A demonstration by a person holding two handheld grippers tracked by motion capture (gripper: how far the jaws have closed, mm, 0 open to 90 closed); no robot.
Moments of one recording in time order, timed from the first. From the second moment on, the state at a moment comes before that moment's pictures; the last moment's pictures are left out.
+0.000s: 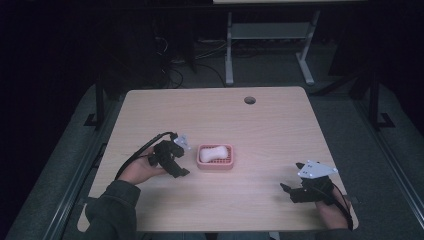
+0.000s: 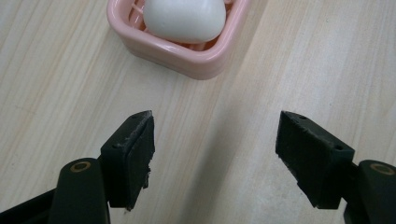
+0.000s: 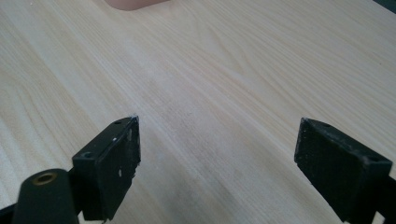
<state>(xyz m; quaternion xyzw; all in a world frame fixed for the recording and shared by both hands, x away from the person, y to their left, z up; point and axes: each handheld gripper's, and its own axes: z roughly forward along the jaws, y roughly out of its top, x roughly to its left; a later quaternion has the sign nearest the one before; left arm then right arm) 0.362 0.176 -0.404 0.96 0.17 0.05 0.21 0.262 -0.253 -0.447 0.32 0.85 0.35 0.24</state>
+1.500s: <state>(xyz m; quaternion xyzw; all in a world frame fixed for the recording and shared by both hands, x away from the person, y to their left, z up) 0.322 0.207 -0.415 0.96 0.17 0.07 0.20 0.262 -0.253 -0.448 0.33 0.85 0.34 0.24</state>
